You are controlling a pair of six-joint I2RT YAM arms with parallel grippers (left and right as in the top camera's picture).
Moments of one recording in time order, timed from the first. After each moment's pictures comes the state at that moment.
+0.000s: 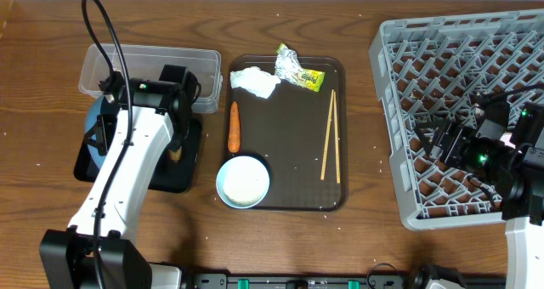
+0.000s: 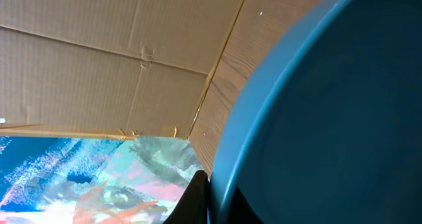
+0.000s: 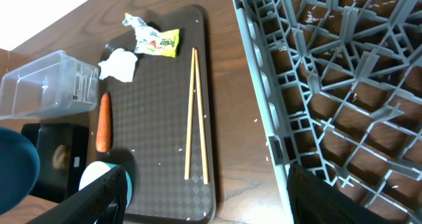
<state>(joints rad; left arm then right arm) -0.13 1.55 1.29 -1.45 -1.12 -0.58 -0.26 1.03 1.09 -0.98 -0.50 0.19</state>
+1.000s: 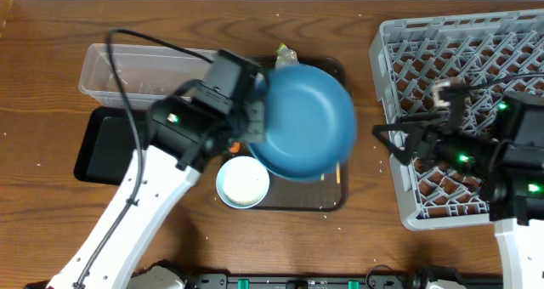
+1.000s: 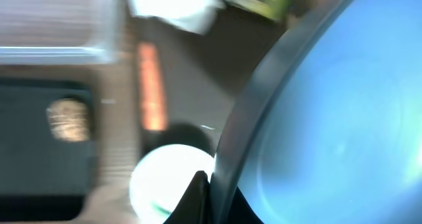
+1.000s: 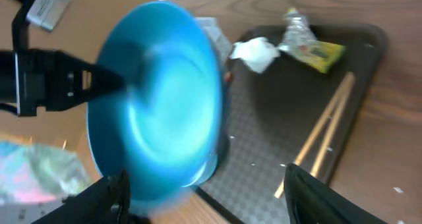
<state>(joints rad) -0.55 1.40 1.52 -1.16 -0.02 -0.45 -0.08 1.03 1.09 -0.84 -0.90 0.07</state>
